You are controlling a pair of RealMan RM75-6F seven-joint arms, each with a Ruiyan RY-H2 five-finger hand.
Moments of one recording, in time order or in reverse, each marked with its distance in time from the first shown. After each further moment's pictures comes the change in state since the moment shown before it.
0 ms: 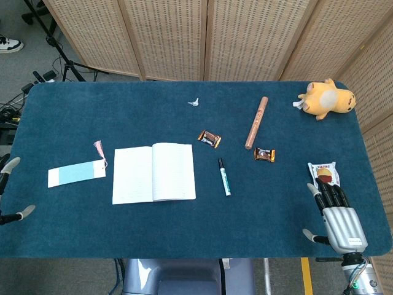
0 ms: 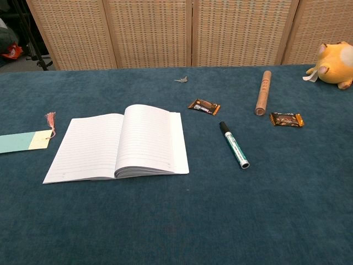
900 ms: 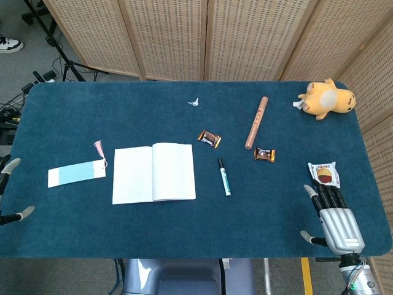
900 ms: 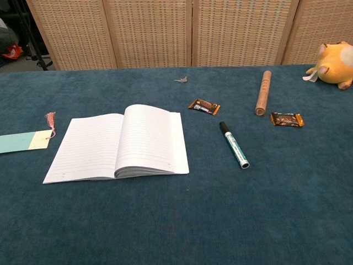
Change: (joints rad) left arm -0.003 0.013 0.001 -0.001 -0.013 -0.025 -0.017; right arm 0.002 -0.003 -0.009 -0.014 -0.010 -0.006 -0.019
